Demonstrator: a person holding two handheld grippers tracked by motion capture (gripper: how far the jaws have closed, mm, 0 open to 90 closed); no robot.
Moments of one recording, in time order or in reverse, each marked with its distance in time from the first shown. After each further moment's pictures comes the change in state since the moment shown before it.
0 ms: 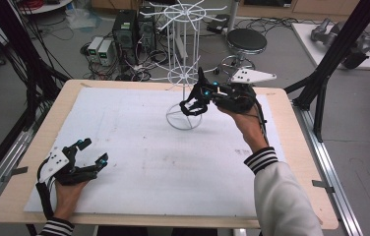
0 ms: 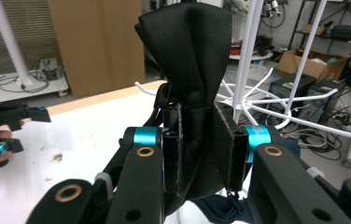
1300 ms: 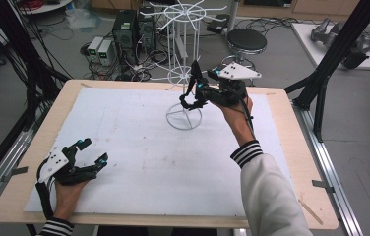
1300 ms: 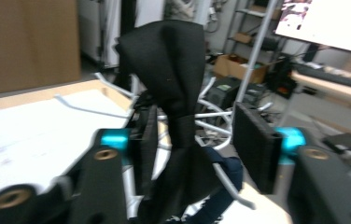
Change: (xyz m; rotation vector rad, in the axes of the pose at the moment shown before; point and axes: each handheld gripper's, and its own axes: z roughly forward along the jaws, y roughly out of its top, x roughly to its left) left arm 0.000 0.000 0.000 -0.003 -0.004 -0.006; right arm 0.004 0.007 0.026 0.004 -0.285 -0.092
